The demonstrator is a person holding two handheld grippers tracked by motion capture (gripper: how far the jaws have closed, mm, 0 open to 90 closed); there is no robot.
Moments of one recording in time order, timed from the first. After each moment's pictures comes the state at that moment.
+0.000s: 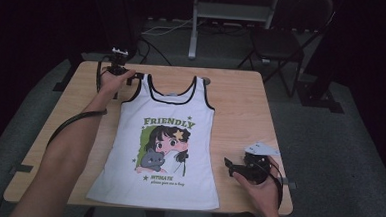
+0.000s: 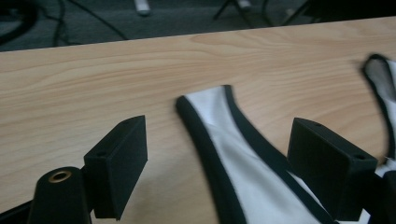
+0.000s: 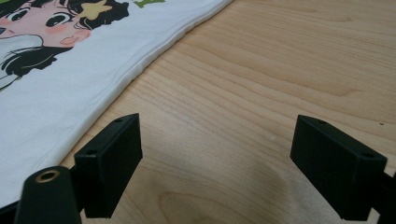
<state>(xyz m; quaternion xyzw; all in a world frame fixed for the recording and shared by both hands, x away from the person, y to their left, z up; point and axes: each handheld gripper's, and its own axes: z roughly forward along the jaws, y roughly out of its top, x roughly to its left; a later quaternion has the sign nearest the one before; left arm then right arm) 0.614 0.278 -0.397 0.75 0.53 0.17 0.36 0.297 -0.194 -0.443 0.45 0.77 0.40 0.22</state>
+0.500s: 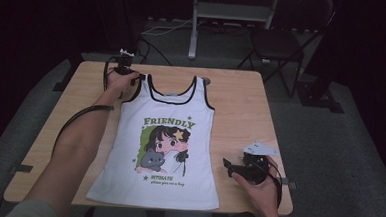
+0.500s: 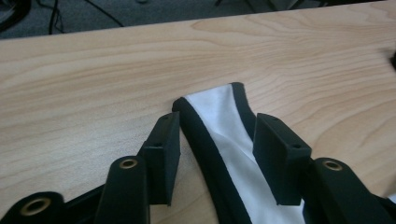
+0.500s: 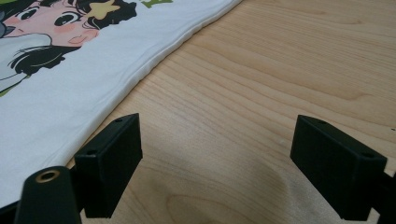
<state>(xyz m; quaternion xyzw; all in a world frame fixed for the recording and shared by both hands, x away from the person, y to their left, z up) 0.636 0.265 -0.419 0.75 0.54 0.15 0.35 0.297 -0.192 -0.443 0.44 0.77 0.40 0.21</state>
